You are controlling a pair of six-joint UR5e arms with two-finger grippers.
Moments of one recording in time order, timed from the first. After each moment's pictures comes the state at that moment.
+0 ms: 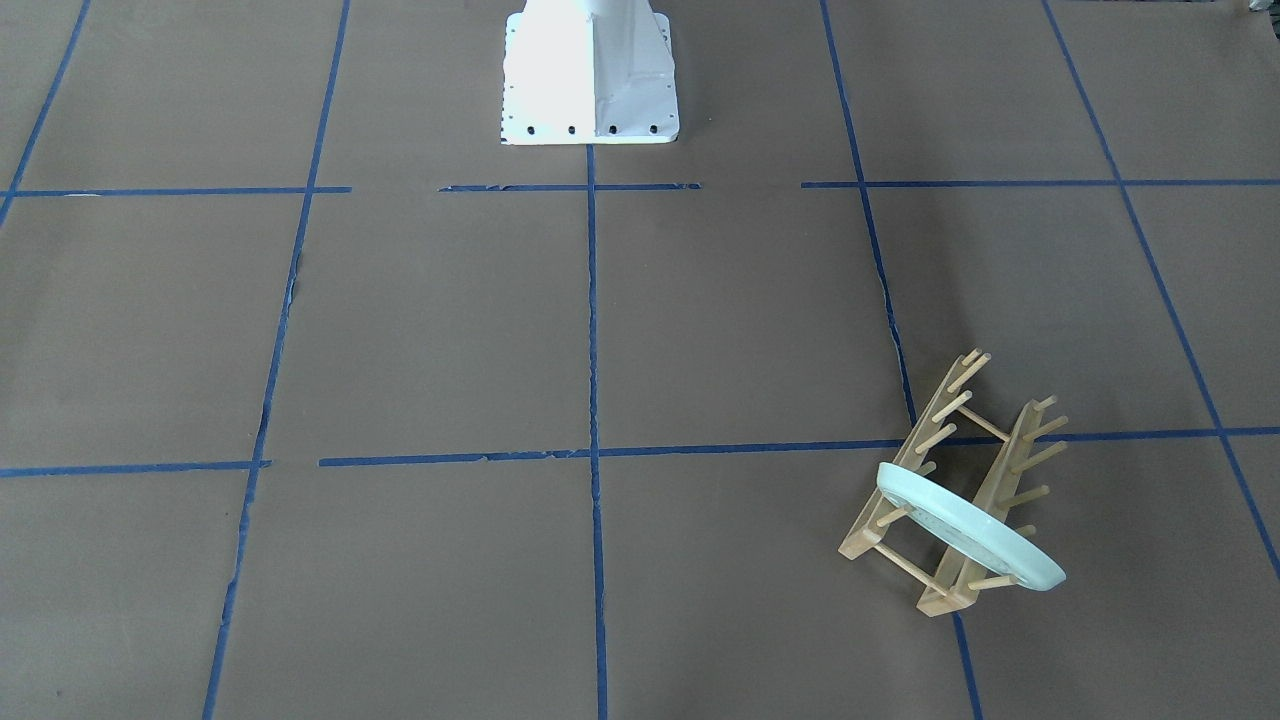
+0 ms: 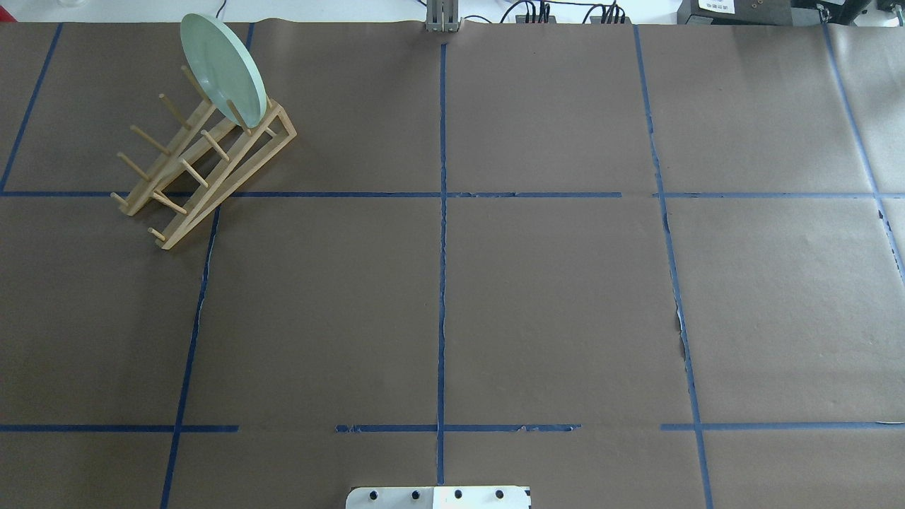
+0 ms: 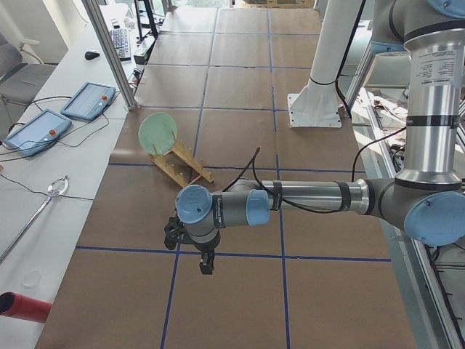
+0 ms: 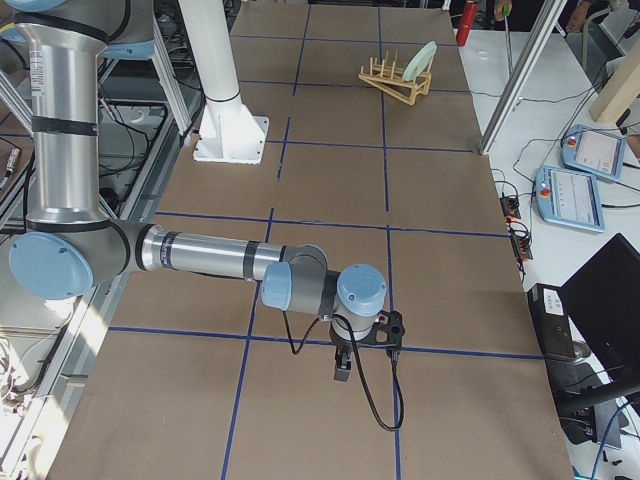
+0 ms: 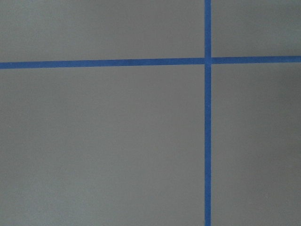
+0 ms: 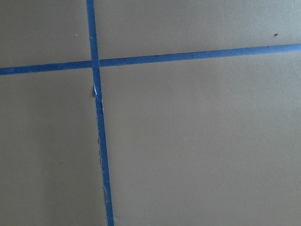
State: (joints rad) left arm -1.61 -1.53 -1.62 -1.47 -2.35 0.11; right arm 1.62 -1.62 1.56 -1.62 2.32 -0.02
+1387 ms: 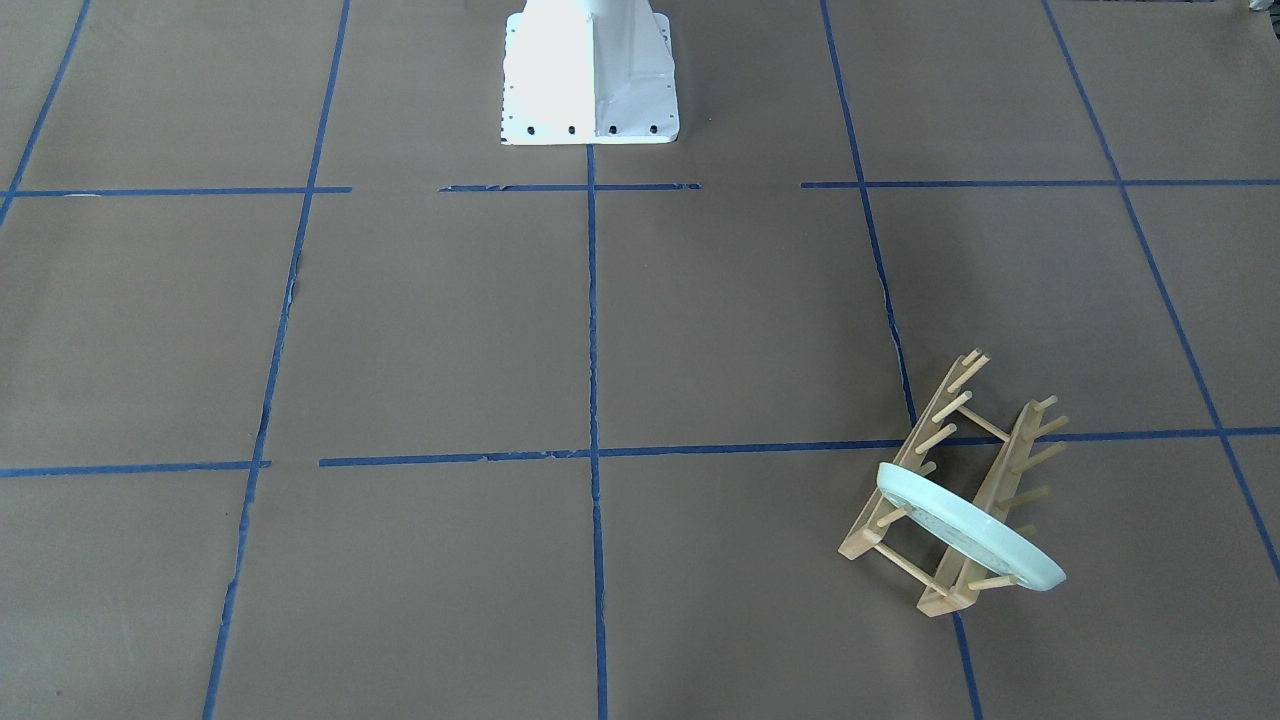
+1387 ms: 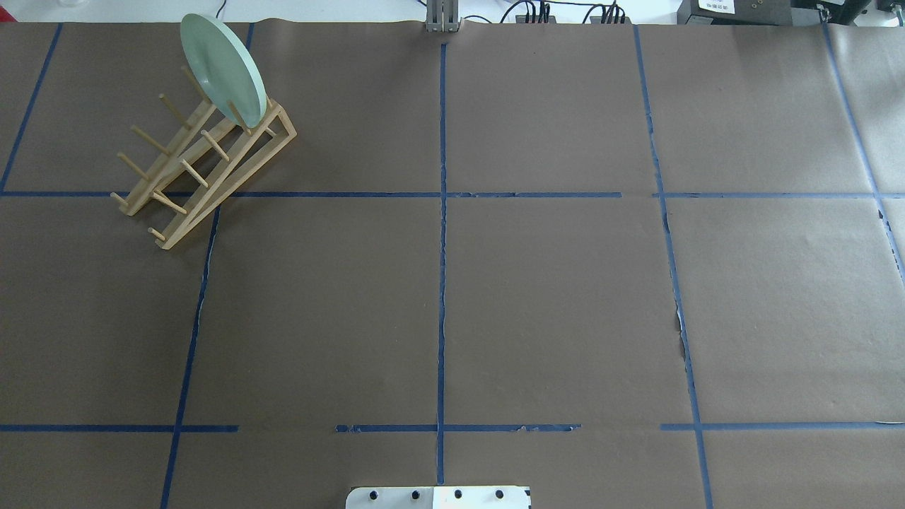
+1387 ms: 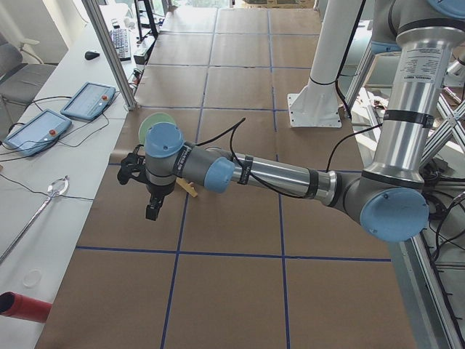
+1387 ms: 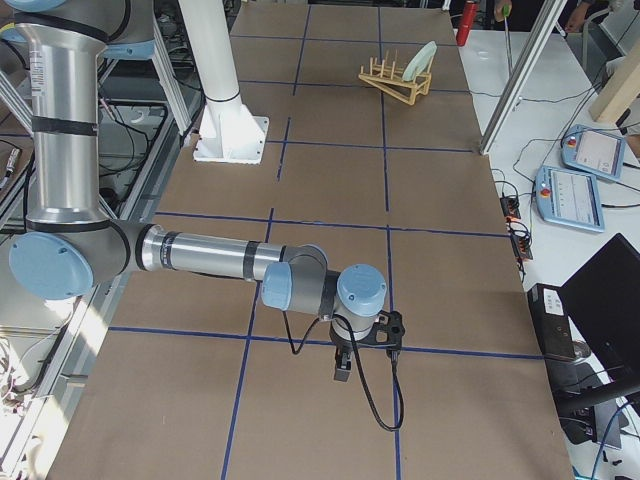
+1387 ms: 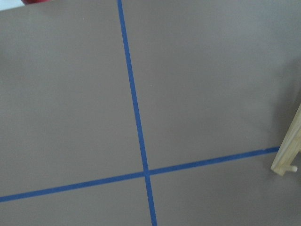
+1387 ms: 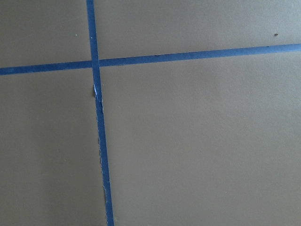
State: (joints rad) left arm -1.59 -1.73 -1.61 -1.87 -2.37 -0.23; right arm 1.62 -1.62 1.56 -1.62 2.32 -0.02
